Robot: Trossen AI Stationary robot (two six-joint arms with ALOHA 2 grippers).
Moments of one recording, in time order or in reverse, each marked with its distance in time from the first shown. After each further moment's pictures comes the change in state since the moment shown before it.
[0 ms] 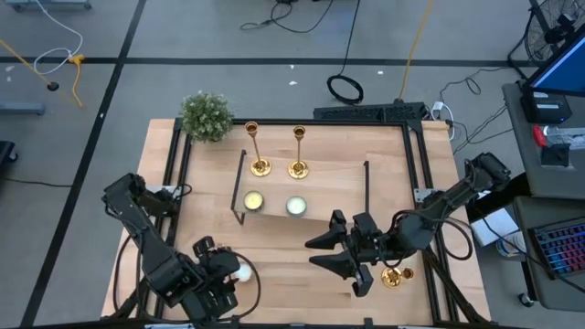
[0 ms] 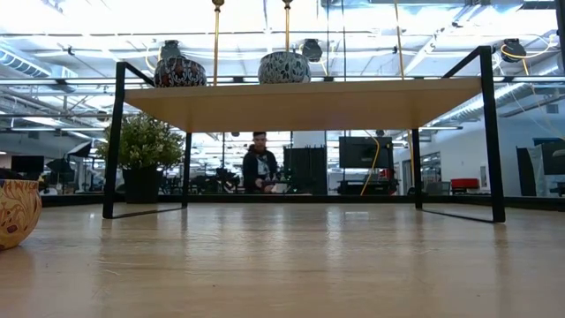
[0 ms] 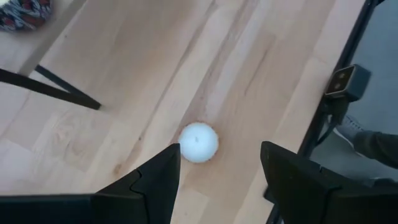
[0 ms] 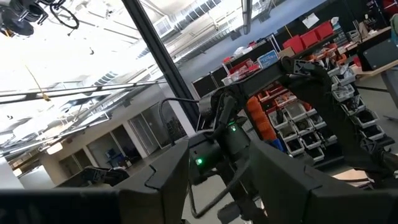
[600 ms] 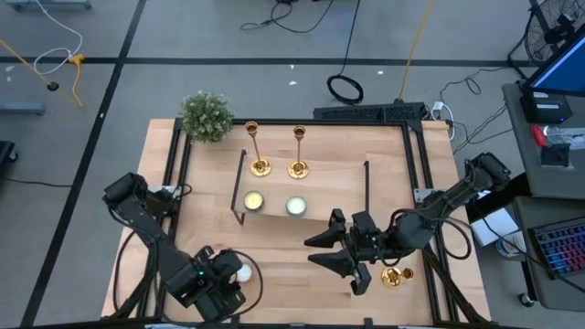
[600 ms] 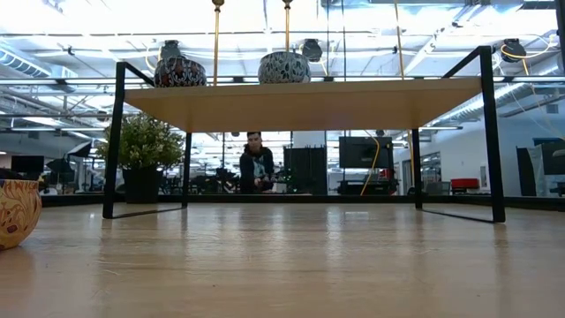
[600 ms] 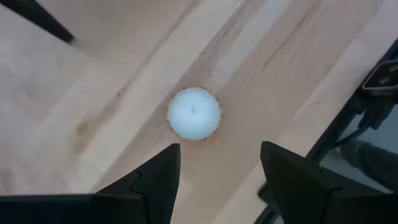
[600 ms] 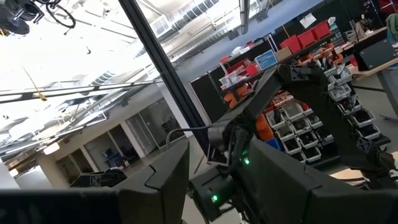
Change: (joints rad) left arm 0.018 0.000 -0.240 0.196 0.114 -0.222; right arm -0.007 0.000 0.000 -0.007 0.000 0.003
